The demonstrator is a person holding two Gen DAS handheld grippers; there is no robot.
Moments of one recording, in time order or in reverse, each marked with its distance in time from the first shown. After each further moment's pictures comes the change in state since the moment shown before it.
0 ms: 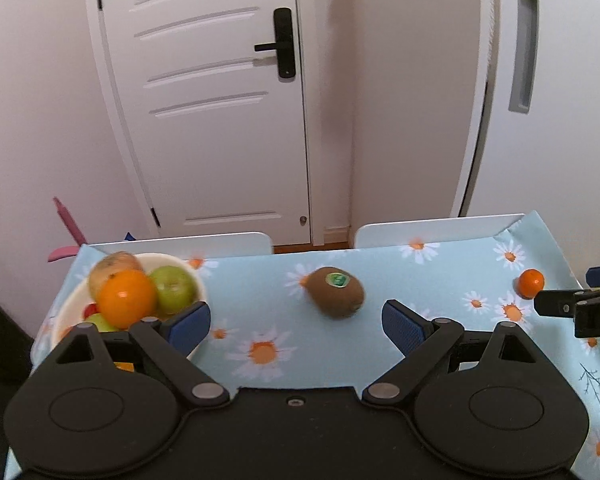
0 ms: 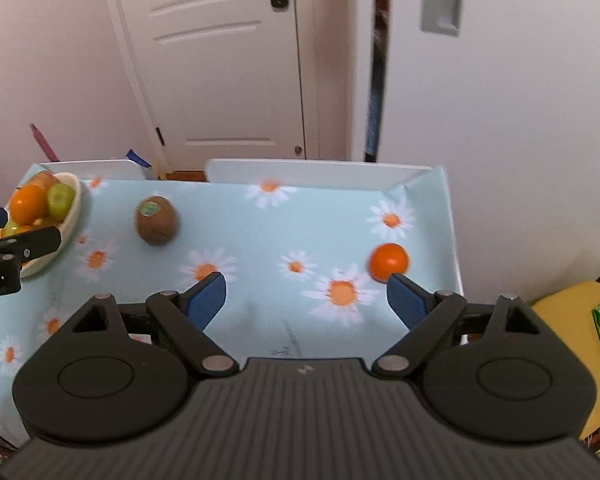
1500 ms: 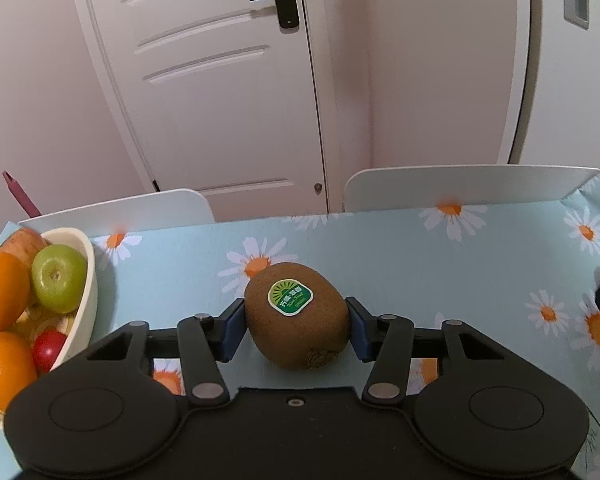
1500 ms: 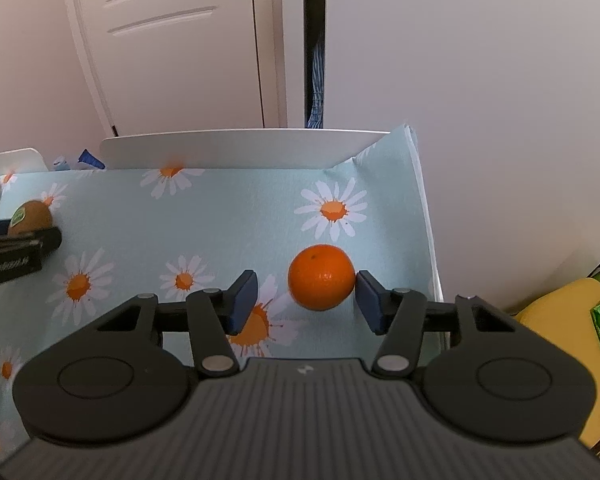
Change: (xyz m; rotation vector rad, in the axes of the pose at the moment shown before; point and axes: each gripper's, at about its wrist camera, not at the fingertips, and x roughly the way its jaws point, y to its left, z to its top) left arm 0.136 -0.053 -0.014 0.009 0.092 0.092; right arm 0.097 -0.050 -0.010 0.027 -0.015 -0.085
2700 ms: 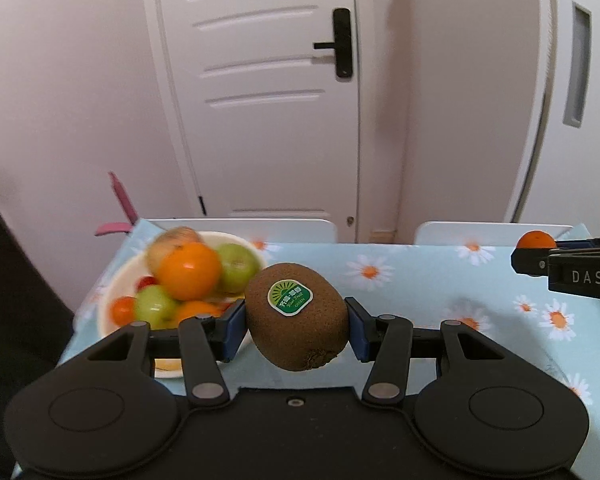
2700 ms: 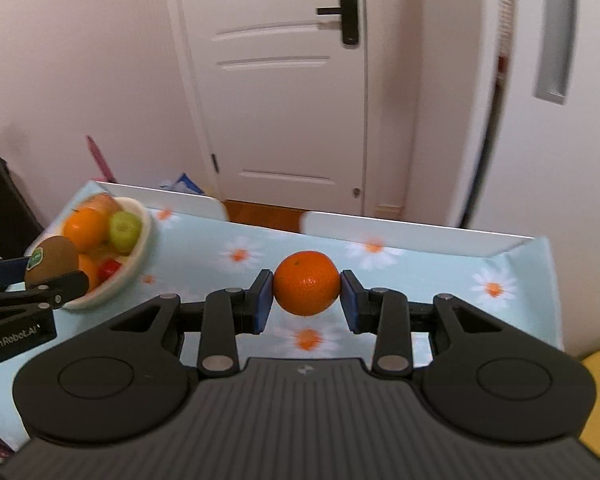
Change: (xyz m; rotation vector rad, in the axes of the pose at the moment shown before) left arm -0.143 0.109 -0.018 -0.105 -0.093 0.039; right arm -0.096 0.137 0.035 -0.102 -0.114 0.227
